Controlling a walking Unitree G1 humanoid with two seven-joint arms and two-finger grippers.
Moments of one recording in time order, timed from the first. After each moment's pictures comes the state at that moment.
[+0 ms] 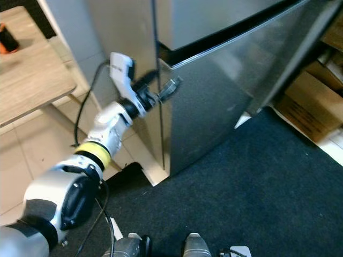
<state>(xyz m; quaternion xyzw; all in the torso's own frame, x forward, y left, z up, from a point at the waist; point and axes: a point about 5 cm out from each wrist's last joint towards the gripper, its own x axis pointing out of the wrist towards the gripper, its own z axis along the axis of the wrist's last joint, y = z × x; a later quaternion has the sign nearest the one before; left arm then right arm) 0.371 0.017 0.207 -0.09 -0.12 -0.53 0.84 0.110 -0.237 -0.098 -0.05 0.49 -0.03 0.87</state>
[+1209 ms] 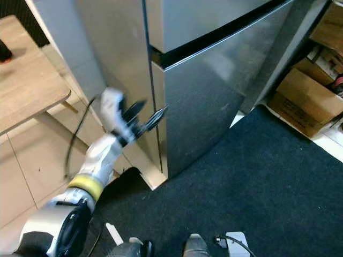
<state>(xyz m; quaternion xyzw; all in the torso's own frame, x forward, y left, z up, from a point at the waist) 0.356 0.114 0.110 -0.13 -0.03 -0.29 0.95 0.128 -0.230 -0.095 -0.05 0.48 -0.02 0.88</state>
